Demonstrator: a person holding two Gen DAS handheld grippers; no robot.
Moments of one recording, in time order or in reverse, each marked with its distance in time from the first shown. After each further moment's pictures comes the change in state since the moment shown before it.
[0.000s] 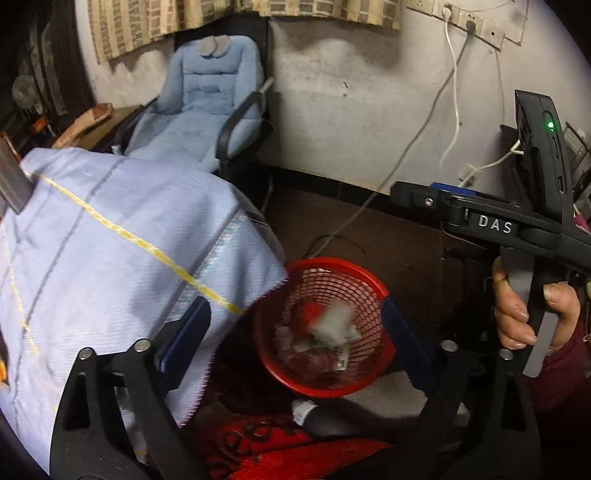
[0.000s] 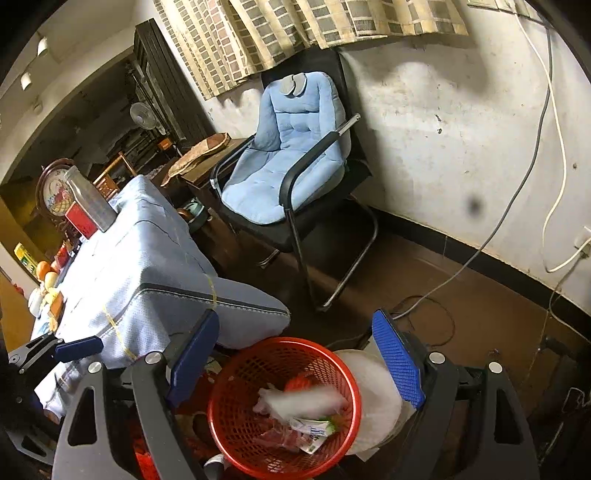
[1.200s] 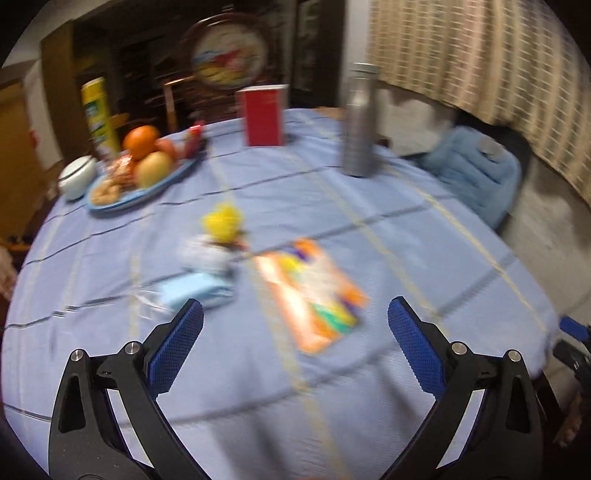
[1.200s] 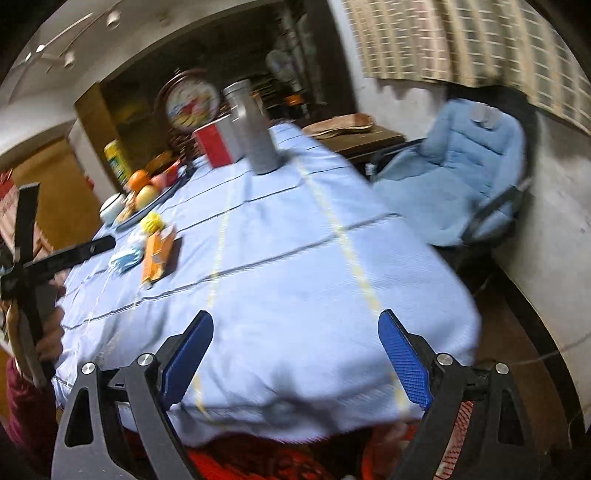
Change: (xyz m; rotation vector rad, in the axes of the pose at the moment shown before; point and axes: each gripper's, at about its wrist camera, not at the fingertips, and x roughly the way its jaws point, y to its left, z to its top) left arm -0.182 0.320 -0.123 -0.652 -0.185 0.542; right arm 0.030 0.285 0.000 -0.460 0.114 0.291
